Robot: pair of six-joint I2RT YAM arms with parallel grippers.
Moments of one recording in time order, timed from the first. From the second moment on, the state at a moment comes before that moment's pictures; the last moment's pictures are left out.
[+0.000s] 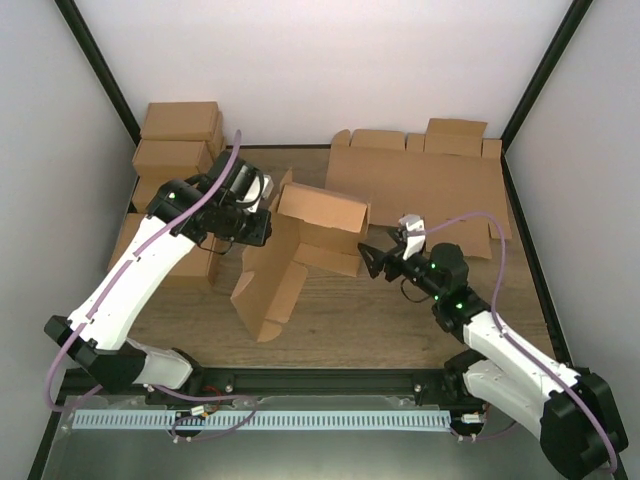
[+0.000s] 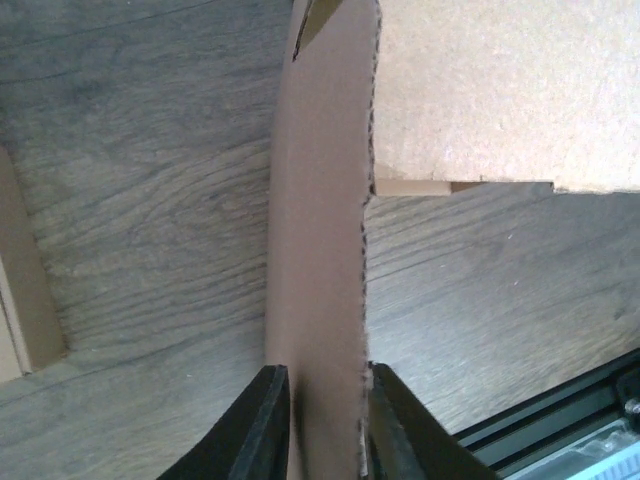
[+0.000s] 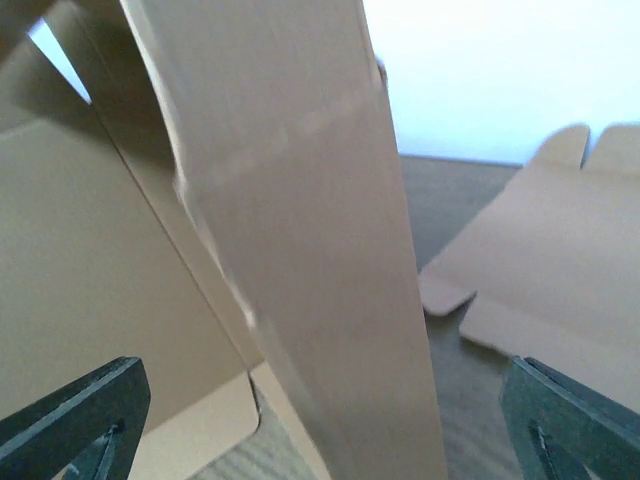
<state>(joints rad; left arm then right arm) -0.61 1.39 1.68 -1.34 0.03 -0.33 0.46 0.86 0.36 0.33 -0.26 0.22</state>
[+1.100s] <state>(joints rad) -0.21 1.37 1.44 -0.70 0.52 -0.39 0.49 1.04 0.62 0.37 -0.22 0.10</state>
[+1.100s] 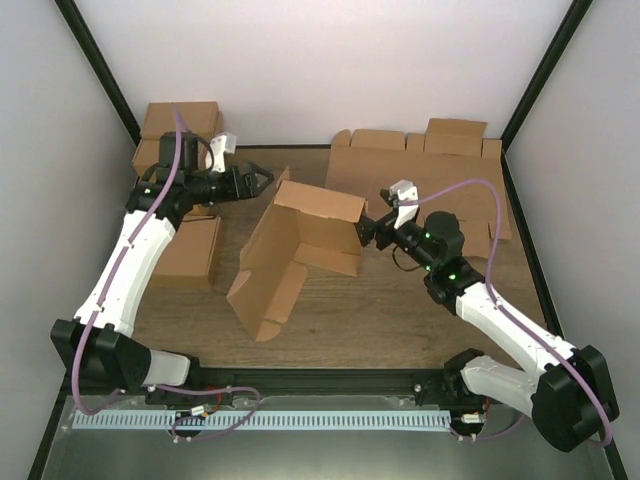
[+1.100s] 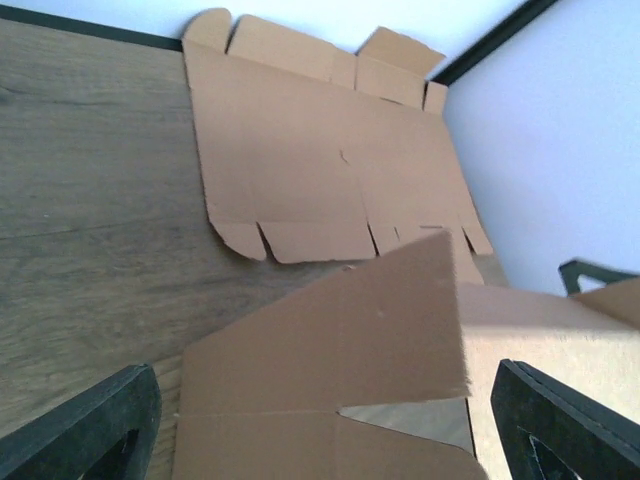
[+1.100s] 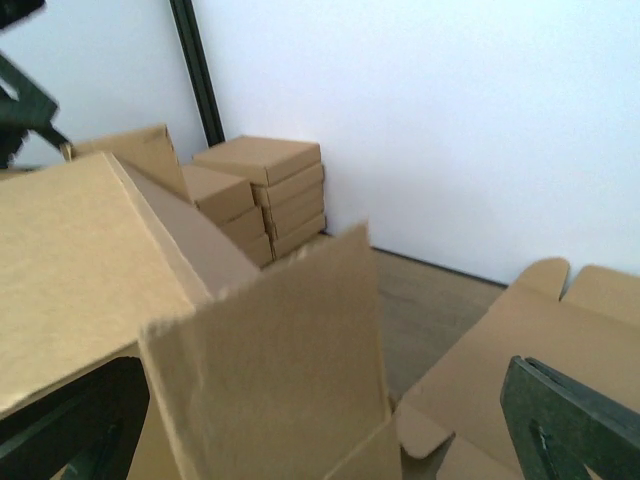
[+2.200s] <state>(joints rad) -0.37 1.30 1.45 -0.90 0.48 -0.24 0.50 1.02 0.60 0.45 -0.12 -0.38</state>
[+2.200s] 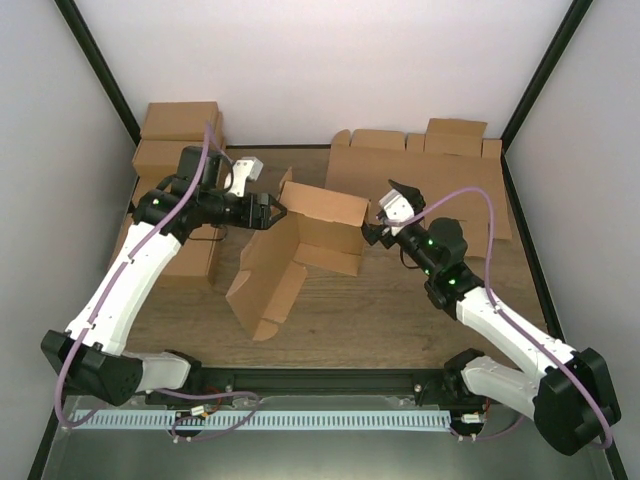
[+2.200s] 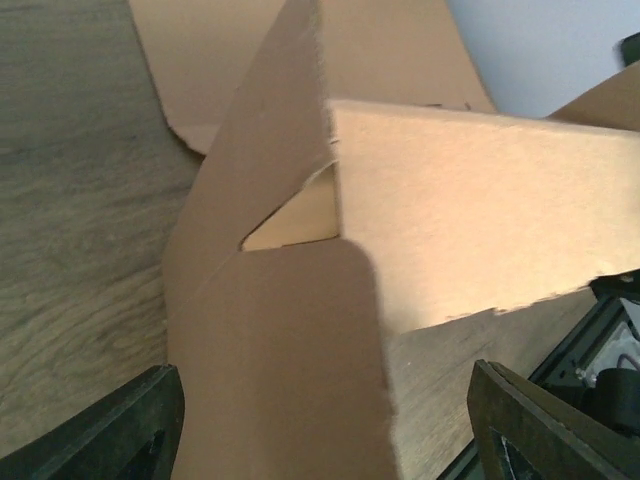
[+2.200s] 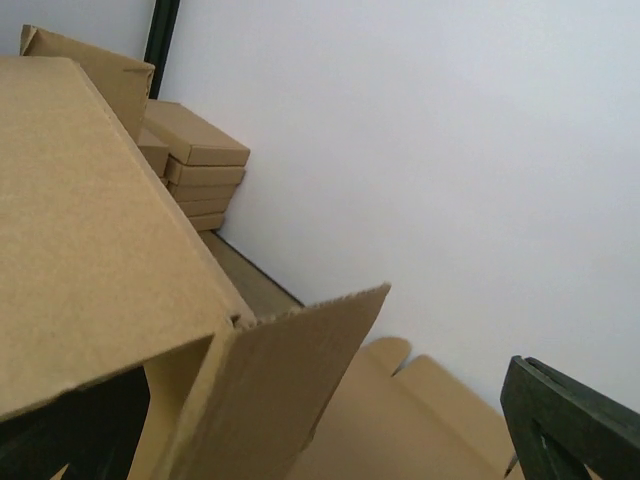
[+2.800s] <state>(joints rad) -0.44 1.34 1.50 -1.05 0.34 -0.18 0.53 1.01 0.69 0.39 -0.33 -0.87</state>
